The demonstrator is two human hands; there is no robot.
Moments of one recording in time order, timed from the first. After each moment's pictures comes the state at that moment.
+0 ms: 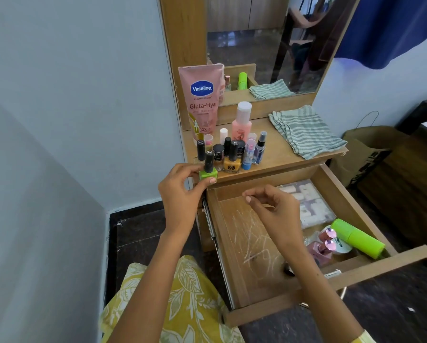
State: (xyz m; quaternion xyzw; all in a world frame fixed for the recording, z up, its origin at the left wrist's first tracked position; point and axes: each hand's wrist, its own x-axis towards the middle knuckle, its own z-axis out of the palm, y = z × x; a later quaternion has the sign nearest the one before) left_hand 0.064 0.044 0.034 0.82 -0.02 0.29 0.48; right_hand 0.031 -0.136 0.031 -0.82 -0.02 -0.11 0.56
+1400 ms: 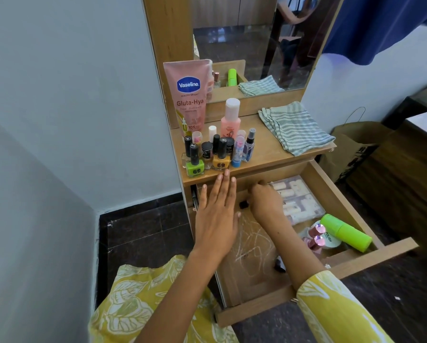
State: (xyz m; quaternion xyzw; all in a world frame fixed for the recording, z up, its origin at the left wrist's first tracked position) left_hand 0.042 -0.020 -0.013 0.98 -0.13 0.12 0.07; right_hand 0.089 -0.143 0.004 -0.99 0.04 0.08 0.06
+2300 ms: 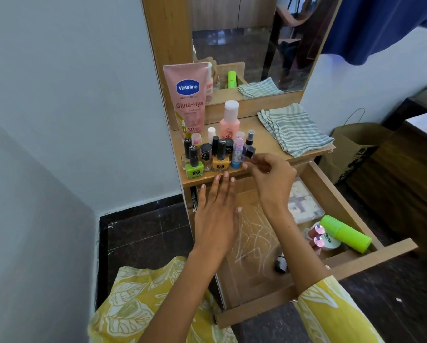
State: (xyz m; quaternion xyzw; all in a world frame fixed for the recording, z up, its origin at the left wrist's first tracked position) left_hand 0.037 -0.022 0.008 0.98 -0.13 0.09 0.10; right_hand 0.089 -0.137 0.046 -0.83 0.09 -0.24 0.50
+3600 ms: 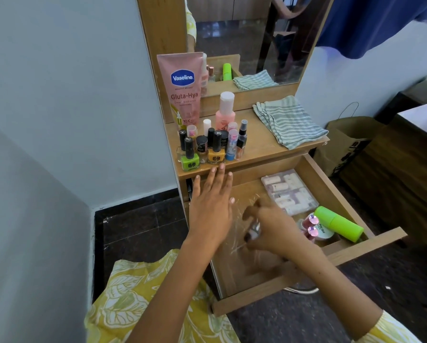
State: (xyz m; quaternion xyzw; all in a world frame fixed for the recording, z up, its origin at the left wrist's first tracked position) left_hand 0.037 -0.016 0.024 0.99 -0.14 0.03 0.06; right_hand 0.016 -0.167 0.027 -0.98 -0.12 0.14 0.12
